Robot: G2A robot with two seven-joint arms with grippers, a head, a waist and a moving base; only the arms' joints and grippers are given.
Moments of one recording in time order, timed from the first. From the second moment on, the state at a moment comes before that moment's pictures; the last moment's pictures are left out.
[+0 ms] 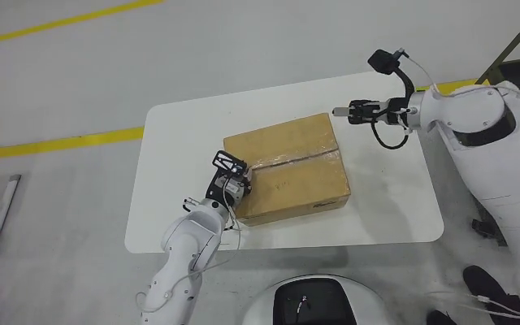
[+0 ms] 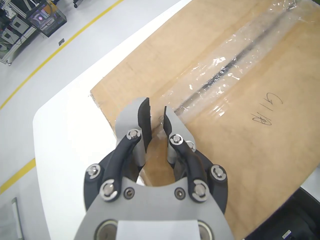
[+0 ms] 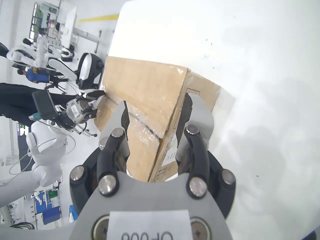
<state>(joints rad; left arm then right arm) 1.16 -1.24 -1.26 -1.85 1.47 -0.24 -0.53 -0.57 -1.07 1.24 -1.37 -0.18 -0.04 1.05</state>
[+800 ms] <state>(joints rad) 1.37 -1.21 -1.58 -2.06 1.42 -0.16 -0.51 -0.84 -1.09 1.15 -1.63 -0.25 -0.26 0.48</state>
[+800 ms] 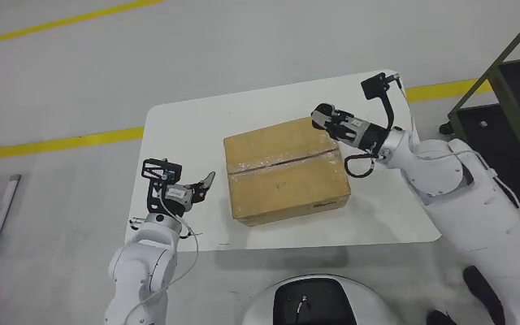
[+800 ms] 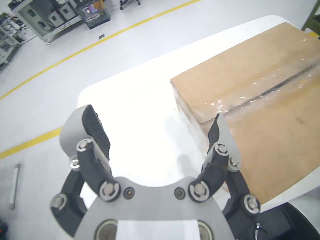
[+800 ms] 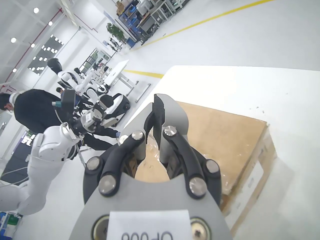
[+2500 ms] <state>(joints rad) 1.41 -1.21 -1.62 -2.06 1.43 -0.15 -0.48 -0.83 -1.22 0.84 -1.50 -0.72 -0.14 0.27</state>
